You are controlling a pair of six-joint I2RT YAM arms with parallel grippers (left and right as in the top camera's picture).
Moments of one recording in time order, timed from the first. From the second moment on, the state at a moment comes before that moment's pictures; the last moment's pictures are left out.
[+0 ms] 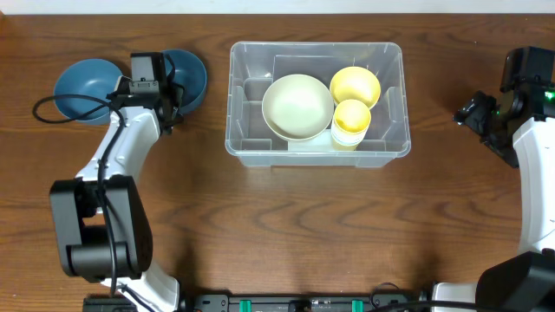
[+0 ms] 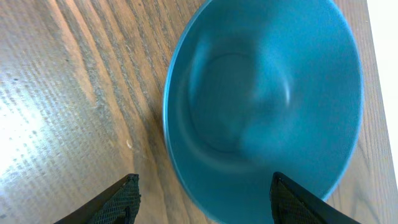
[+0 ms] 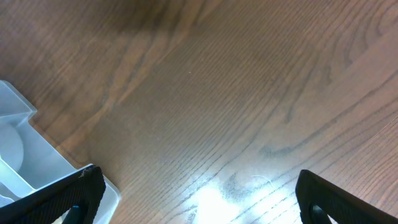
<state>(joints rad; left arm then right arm) 0.05 1.83 1.23 -0.42 -0.11 -1.16 -0.22 1.56 1.44 -1.13 0.20 0.57</state>
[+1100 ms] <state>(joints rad) 0.05 1.53 1.23 -0.38 0.04 -0.80 -0.22 1.56 1.44 -1.13 0.20 0.57</state>
